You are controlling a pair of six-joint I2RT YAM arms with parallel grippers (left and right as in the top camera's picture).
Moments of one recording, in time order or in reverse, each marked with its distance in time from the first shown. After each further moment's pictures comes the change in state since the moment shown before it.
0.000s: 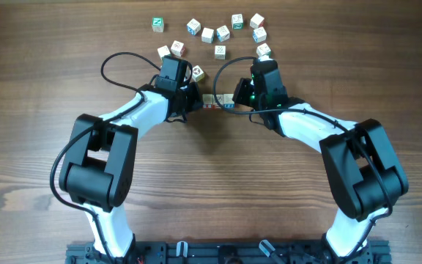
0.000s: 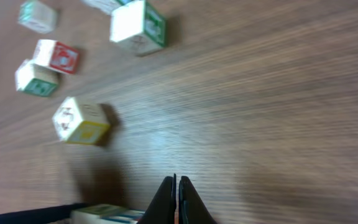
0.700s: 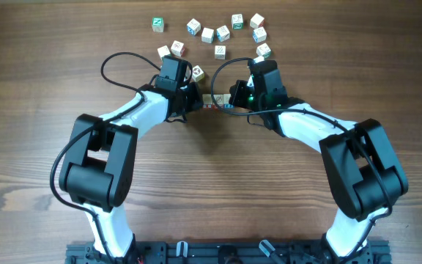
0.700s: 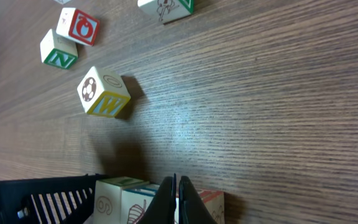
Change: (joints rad) left arm 0.000 0.000 0.000 0.000 0.000 0.000; right arm 0.000 0.002 0.000 -0.024 -0.111 -0.004
